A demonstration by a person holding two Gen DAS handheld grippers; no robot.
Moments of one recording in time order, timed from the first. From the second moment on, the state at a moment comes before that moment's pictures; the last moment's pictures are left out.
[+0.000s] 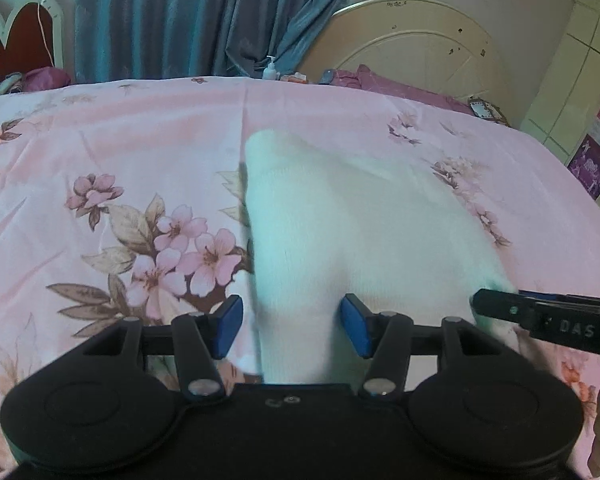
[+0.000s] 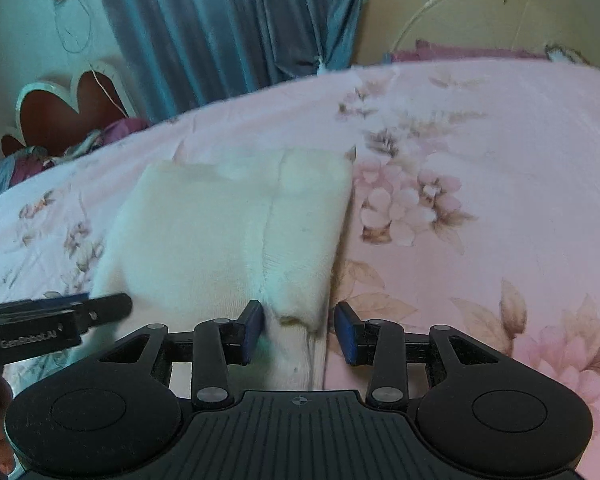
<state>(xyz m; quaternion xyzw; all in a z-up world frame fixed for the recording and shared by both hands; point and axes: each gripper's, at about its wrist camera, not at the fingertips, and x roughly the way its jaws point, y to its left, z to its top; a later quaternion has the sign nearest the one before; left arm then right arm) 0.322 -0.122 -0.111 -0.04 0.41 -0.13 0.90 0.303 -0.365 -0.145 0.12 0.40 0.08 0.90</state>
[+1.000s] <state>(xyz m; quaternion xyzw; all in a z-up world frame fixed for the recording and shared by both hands) 0.279 -0.097 -0.104 -0.07 0.44 -0.15 0.88 0.229 -0.385 -0.139 0.16 0.42 0.12 0.88</state>
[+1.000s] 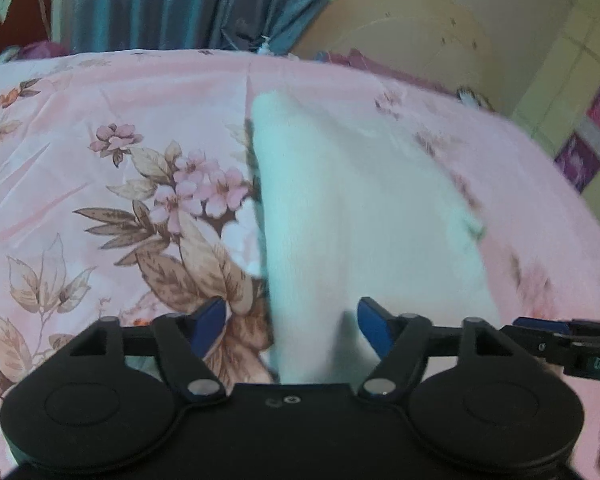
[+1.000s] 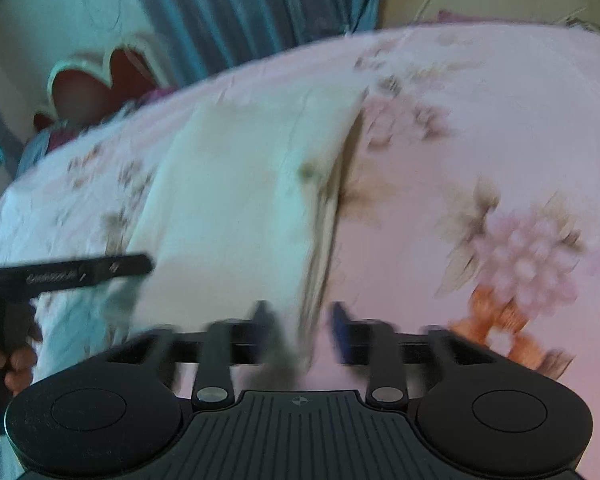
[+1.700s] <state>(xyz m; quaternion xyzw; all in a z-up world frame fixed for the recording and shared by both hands) 0.366 -0.123 -0.128 -0.13 0.45 -0.16 0.87 0.347 -0.401 -0.176 0.28 0.42 0.12 0.86</state>
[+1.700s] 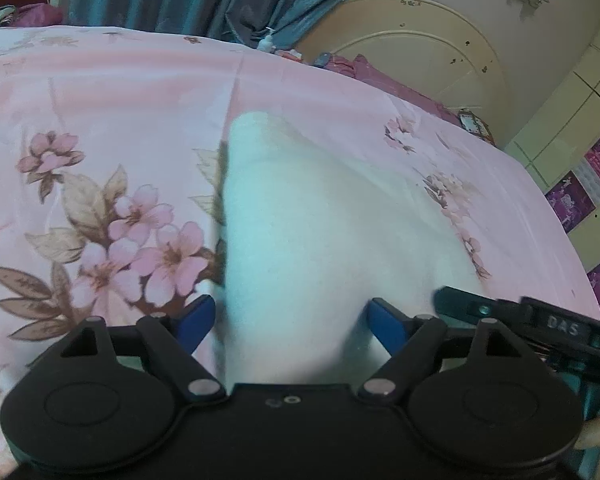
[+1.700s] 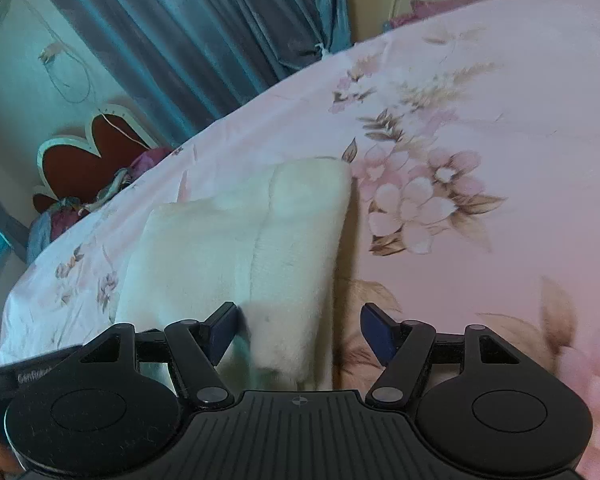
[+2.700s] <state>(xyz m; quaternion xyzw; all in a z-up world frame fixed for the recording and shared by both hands) 0.321 -0.106 -0.055 -0.10 0.38 -0.18 0.90 0.331 -0.355 -0.111 0.30 0.37 0.19 0.86</state>
